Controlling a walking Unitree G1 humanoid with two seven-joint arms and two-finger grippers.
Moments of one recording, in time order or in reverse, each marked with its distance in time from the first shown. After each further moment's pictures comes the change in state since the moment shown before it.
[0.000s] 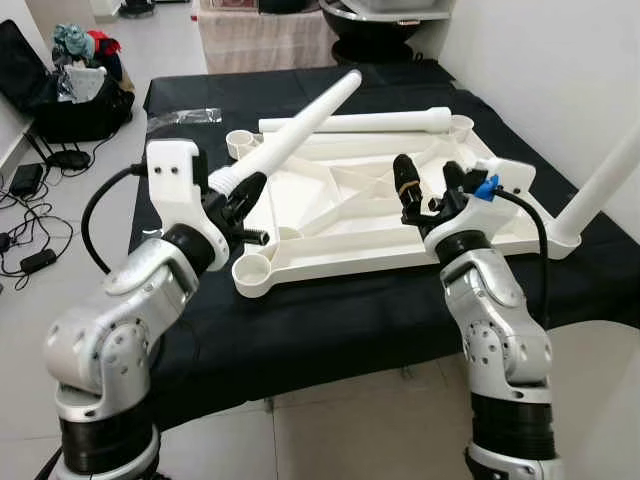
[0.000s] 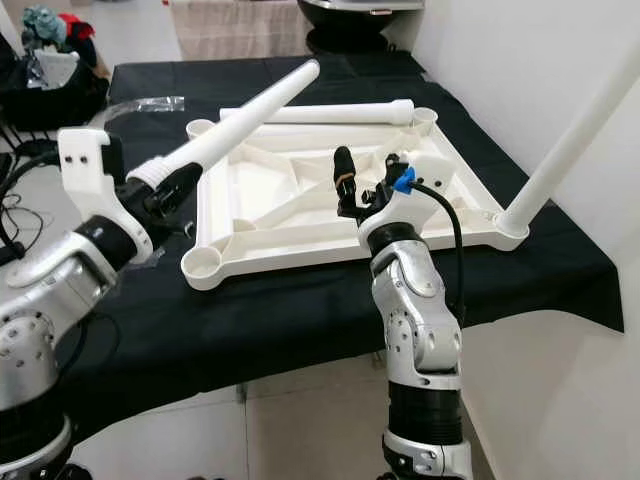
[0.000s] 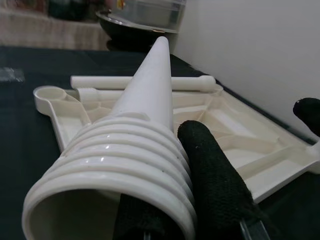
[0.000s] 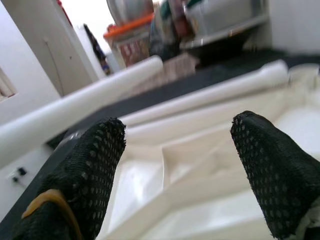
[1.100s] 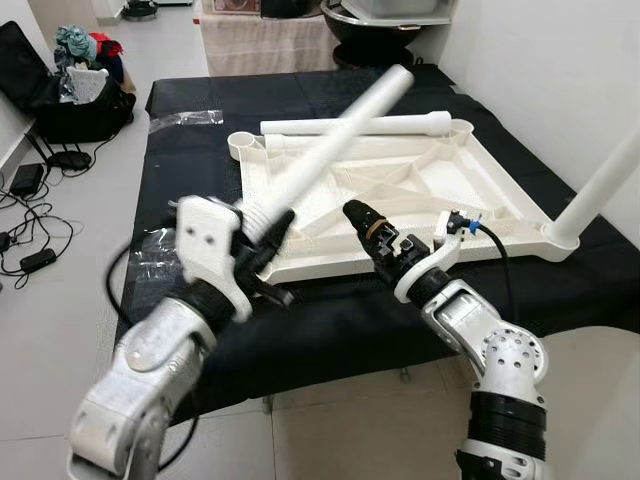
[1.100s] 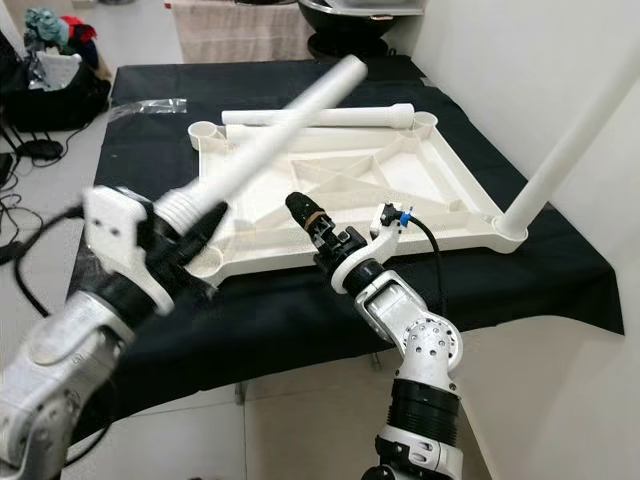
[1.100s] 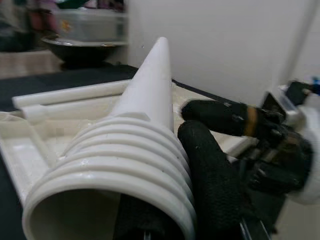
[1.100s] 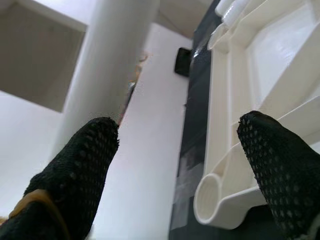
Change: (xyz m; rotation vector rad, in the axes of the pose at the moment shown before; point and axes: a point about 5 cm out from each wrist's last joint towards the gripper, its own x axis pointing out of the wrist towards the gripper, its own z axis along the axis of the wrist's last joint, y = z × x) left arm -0.028 -0.044 -0.035 0.080 -0.051 -0.198; right arm -0.014 0.008 -0.047 0.813 0.387 0.350
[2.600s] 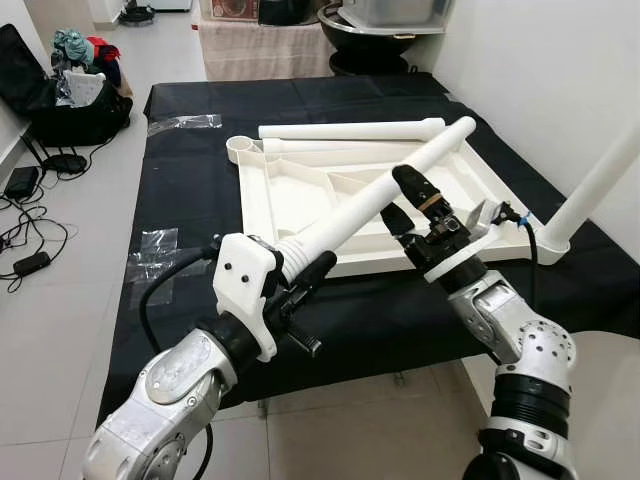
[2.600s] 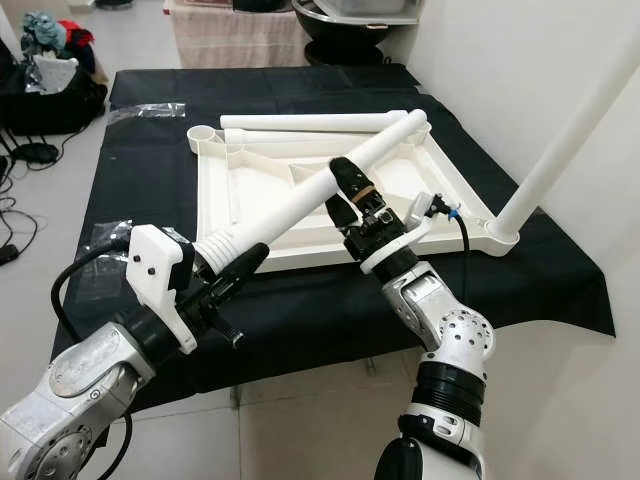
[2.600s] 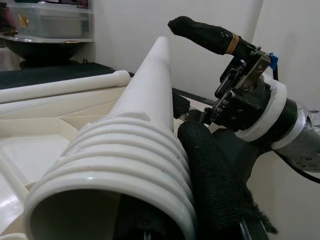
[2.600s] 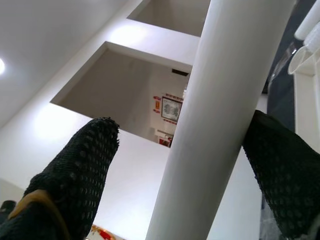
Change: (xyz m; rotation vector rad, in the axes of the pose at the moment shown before) left arm -0.007 -0.023 -0.005 -0.023 0.016 -0.135; right arm -0.008 0.005 0.037 0.224 -0.106 0.268
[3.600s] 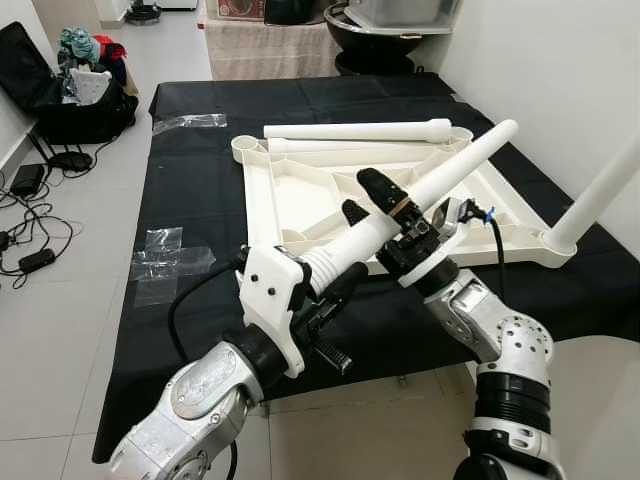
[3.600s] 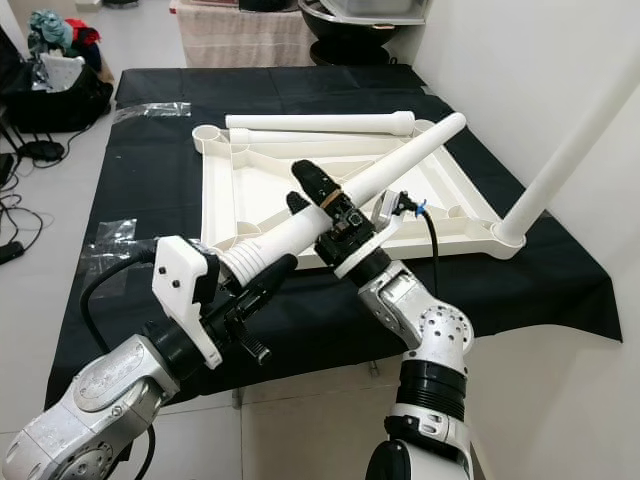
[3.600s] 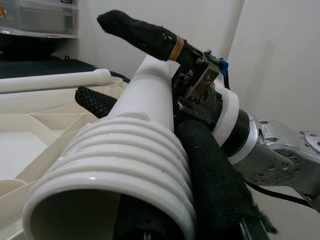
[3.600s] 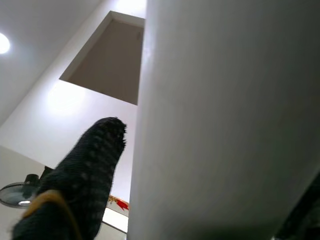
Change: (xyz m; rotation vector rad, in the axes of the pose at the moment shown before) left arm 0.006 -0.025 -0.004 -0.075 -0.010 -0.061; right arm 0.012 -0.001 -0.023 0.053 0.116 0.033
